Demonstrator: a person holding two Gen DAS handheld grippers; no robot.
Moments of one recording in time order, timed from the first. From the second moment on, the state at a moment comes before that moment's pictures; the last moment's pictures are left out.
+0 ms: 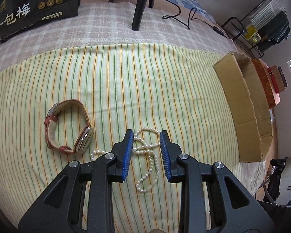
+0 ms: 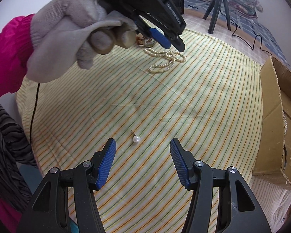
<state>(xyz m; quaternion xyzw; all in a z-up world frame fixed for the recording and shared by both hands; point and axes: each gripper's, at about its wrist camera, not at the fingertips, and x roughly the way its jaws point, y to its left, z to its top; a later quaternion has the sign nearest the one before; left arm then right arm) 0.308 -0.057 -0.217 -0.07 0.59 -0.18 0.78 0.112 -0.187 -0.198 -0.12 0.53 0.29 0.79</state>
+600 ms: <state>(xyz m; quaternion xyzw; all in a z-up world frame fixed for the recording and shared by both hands) 0.279 -0.091 -0.234 0.09 0.59 -0.19 0.78 0.116 -0.180 -0.209 -0.12 0.54 0.29 0.78</state>
